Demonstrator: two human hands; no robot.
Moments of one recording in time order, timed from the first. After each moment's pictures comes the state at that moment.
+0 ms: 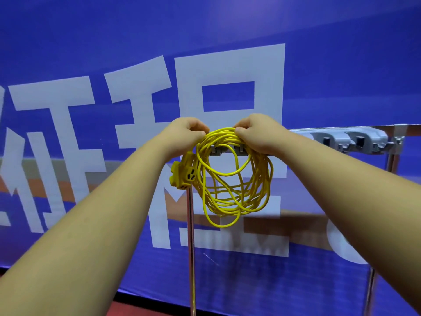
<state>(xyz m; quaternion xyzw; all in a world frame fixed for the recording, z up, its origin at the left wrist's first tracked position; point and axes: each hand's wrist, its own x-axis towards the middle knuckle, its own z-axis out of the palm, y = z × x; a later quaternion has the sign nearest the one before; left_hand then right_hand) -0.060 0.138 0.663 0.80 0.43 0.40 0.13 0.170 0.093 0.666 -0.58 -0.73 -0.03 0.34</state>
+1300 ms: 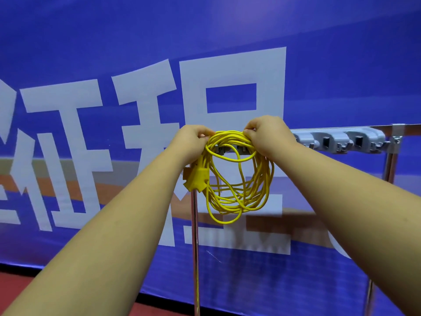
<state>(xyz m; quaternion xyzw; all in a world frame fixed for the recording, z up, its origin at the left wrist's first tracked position) -0.050 0.136 0.644 0.77 0.47 0.43 0.09 0.171 0.090 0.657 -0.65 -0.66 -0.13 0.36</state>
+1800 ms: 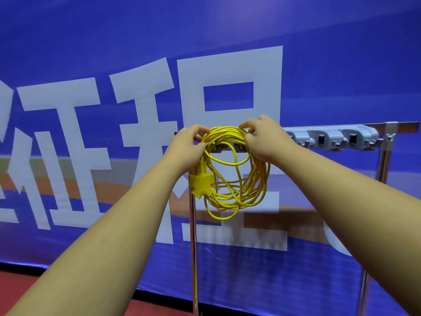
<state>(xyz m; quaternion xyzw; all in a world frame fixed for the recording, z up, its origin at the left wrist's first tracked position) -0.055 0.127 0.622 0.77 0.44 0.46 0.07 0.173 0.075 0.643 -0.61 -0.70 -0.11 0.36</state>
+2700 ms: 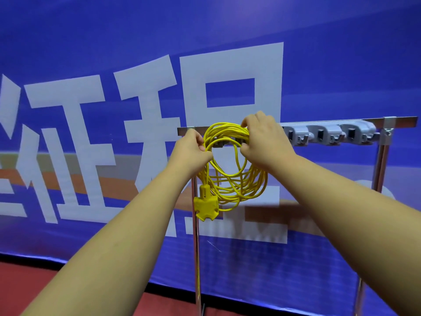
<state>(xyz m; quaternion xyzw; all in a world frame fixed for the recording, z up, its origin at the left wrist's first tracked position) -0.049 0.098 0.600 0.72 0.50 0.46 0.08 0.159 0.056 0.618 -0.59 -0.69 -0.26 0.34</state>
